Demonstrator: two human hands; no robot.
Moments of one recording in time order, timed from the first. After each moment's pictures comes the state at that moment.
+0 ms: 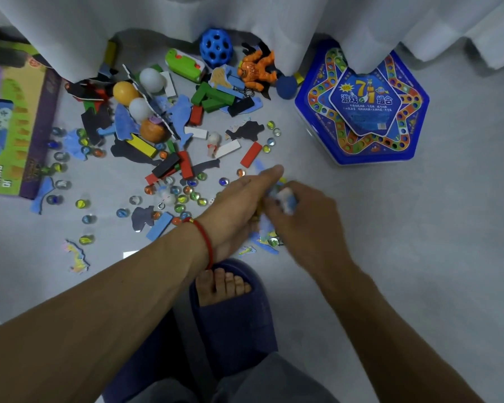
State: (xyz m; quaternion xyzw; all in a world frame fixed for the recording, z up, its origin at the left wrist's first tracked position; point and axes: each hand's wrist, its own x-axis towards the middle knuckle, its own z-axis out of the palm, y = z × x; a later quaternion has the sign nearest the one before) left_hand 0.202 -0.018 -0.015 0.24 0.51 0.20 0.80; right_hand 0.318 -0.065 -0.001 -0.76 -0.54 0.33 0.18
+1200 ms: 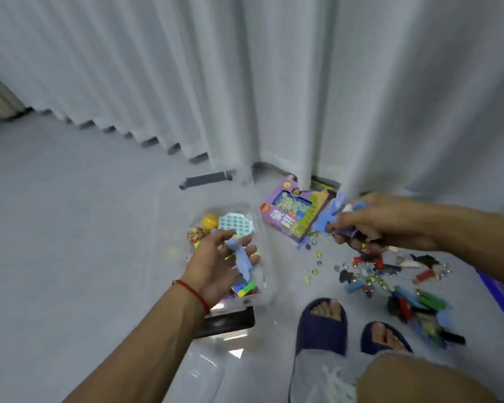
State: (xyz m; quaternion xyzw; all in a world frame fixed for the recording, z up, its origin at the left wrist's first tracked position) left_hand -0.146 -0.227 0.225 -0.04 0.53 0.60 0.60; right_hand 0.091 -0.068 0.286 -0.47 -0.64 0.61 -0.03
